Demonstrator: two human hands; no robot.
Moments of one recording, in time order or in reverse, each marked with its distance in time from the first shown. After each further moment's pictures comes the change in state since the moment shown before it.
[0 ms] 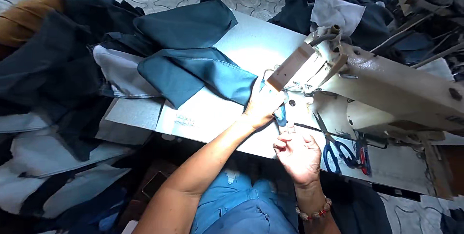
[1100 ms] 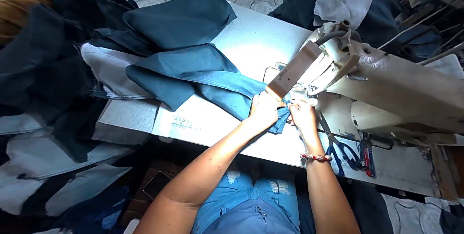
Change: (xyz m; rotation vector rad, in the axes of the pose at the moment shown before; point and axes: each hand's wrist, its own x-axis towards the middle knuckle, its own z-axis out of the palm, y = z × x) left_hand 0.019 0.014 -0.012 -0.190 -0.661 -0.525; right_hand 0.097 -0.045 0.008 -1.850 0.490 -0.286
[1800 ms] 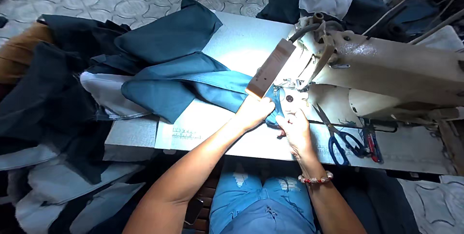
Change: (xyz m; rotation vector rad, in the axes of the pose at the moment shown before) left_hand 0.001 -0.045 0.005 0.326 0.325 0.702; right_hand -0.063 0.004 0.016 0.676 0.046 -0.041
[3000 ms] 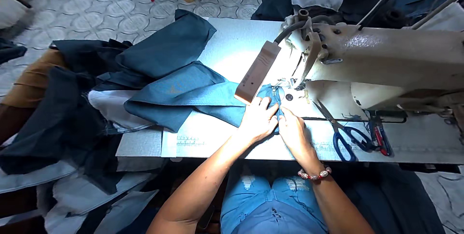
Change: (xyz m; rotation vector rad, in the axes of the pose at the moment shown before) left_hand 0.001 0.028 -0.004 -0.094 -0.291 -0.340; right_hand 0.004 -0.003 0.002 -0.857 -0.062 -0.140
